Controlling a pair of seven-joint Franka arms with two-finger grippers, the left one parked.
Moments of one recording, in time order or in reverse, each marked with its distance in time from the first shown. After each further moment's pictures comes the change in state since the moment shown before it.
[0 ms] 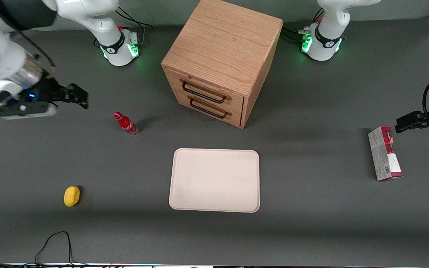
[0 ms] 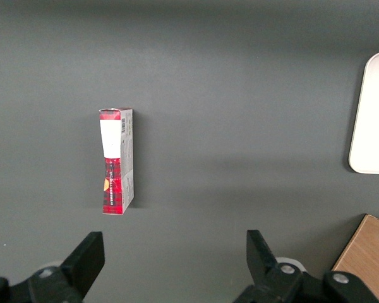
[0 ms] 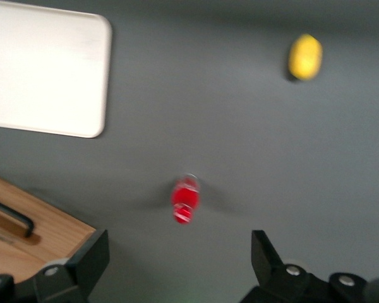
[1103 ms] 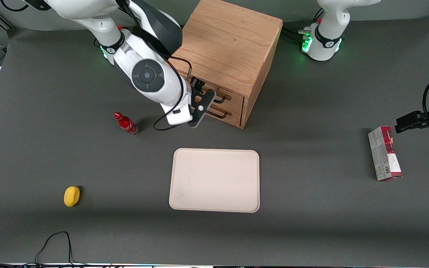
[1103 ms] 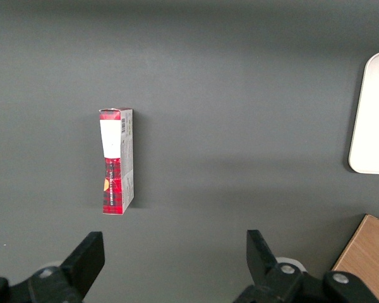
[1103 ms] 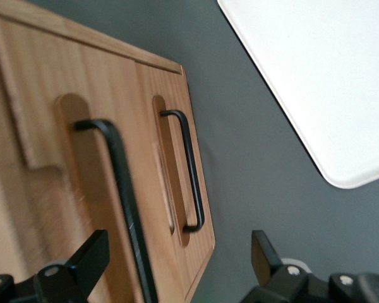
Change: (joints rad) arm 0.006 0.485 0.514 0.185 0.054 0.094 -0.341
